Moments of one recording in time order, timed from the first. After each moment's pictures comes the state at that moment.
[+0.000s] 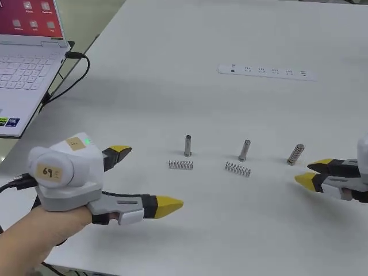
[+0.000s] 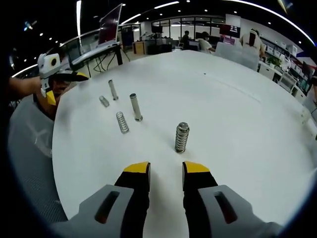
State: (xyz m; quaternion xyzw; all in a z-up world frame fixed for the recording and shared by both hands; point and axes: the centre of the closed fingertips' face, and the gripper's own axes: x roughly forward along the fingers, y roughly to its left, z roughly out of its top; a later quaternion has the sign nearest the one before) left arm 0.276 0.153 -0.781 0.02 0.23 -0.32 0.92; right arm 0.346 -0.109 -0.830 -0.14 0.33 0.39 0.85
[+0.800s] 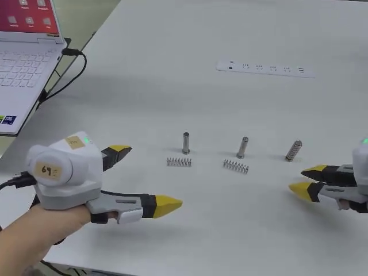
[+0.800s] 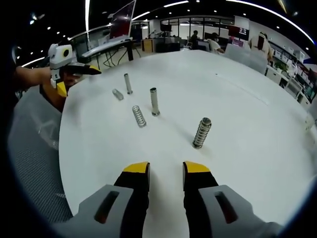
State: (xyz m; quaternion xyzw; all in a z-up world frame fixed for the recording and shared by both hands) left arm 0.272 0.152 -0.785 0.02 0.23 -0.33 0.92; right arm 0.322 -0.094 -0.831 -0.16 0.33 0.42 0.83
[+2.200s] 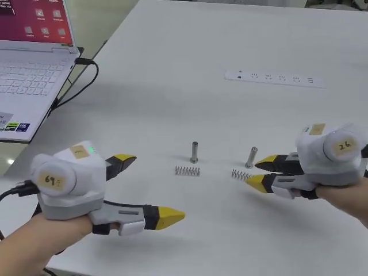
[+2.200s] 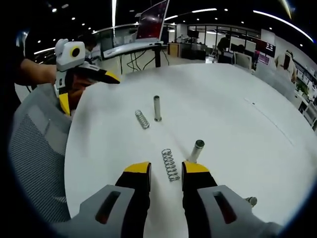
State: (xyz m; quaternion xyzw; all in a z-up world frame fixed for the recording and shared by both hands) left arm 0.267 0.157 -0.782 0.02 0.24 -0.33 0.91; right arm 0.336 0.009 -0.820 -0.19 0.29 0.51 0.78
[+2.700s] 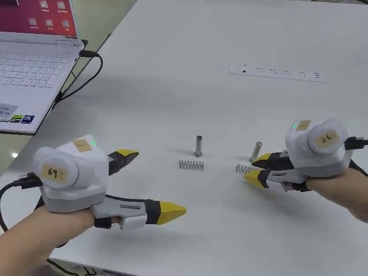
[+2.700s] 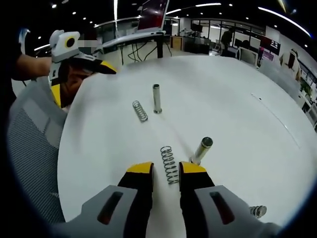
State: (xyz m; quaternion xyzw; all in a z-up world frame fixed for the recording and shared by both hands) left arm 0.264 0.162 -0.785 0.02 0.24 -0.33 0.91; right arm 0.339 0.018 -0.843 -0.21 0.31 0.52 0.77
